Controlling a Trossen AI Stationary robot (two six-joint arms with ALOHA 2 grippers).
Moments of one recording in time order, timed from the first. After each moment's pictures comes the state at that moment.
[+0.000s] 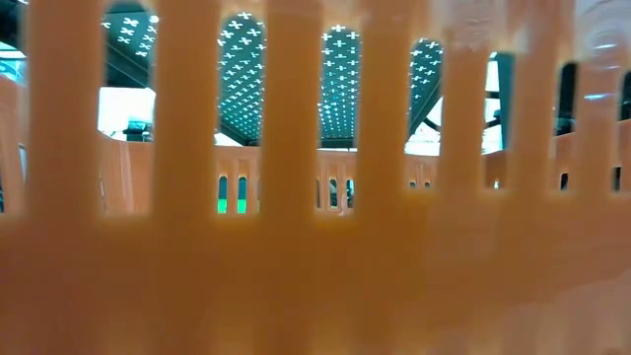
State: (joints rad) left arm 0.19 0.20 0.48 -0.62 -0.24 0.00; right arm 0.45 1.59 0.64 -0.73 0.61 0.79
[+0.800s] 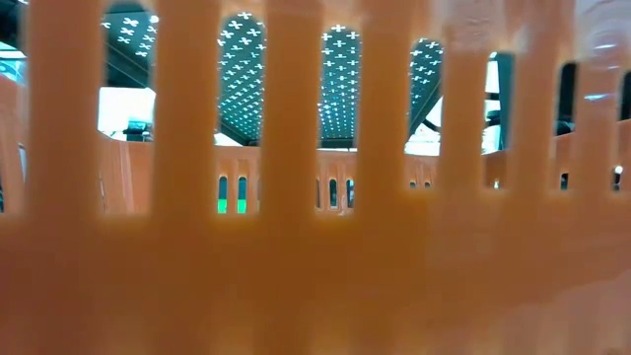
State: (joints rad) left arm 0.19 0.20 0.48 -0.62 -0.24 0.00; right arm 0.43 1.63 0.63 -0.68 0.63 0.76
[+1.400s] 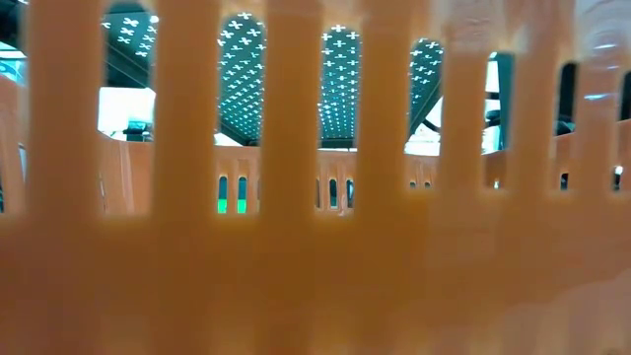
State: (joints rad) left arm 0.19 0.20 0.48 -0.62 -0.24 0.00; right arm 0.43 1.63 0.63 -0.67 0.61 0.75
